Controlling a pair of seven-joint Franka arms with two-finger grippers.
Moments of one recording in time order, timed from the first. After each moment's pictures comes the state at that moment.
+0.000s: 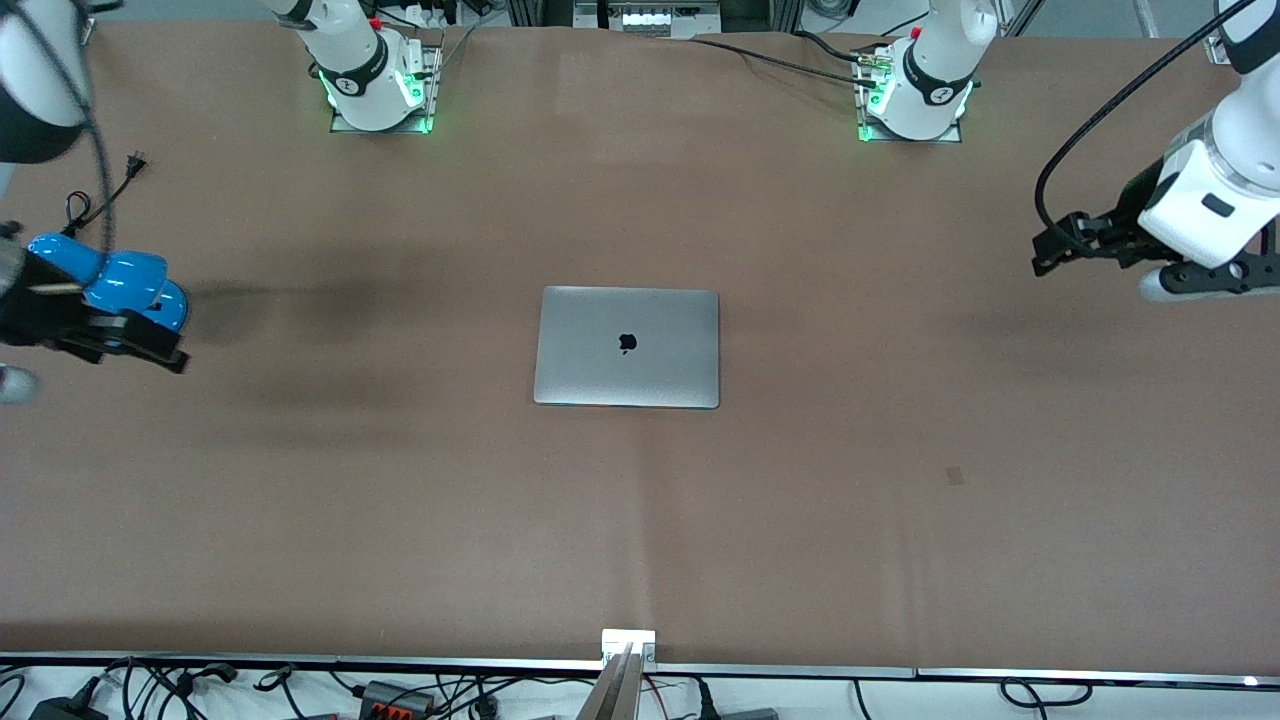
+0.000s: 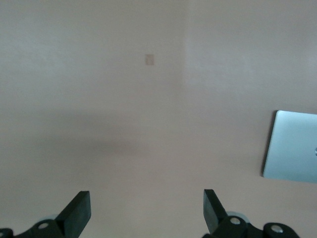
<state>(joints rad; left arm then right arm) -0.02 -0.01 -0.05 -1.67 -0.03 1.61 -0.18 0.07 0.28 -0.11 -1.31 0.06 1.70 0.06</state>
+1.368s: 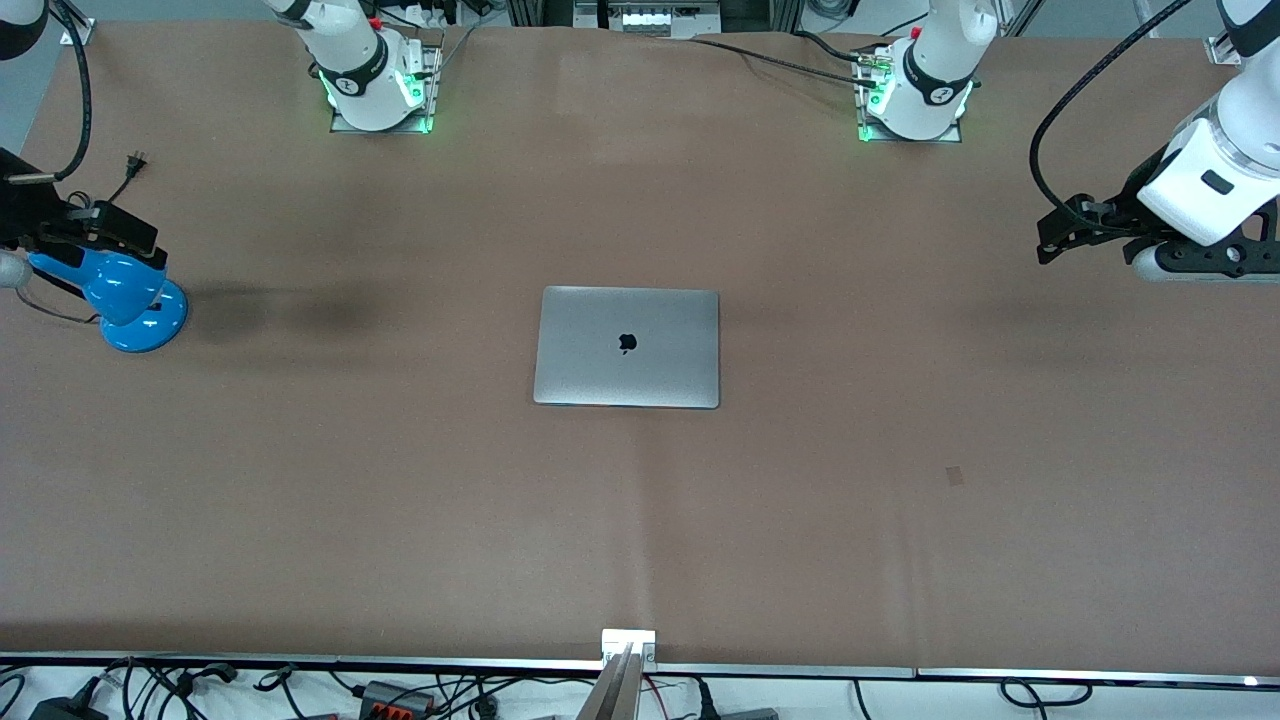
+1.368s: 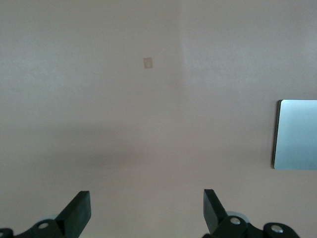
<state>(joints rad) -0.05 -0.03 -0.02 -1.69 0.00 1.63 -0.09 0.02 0.01 -0.07 -1.66 0.02 1.66 -0.03</state>
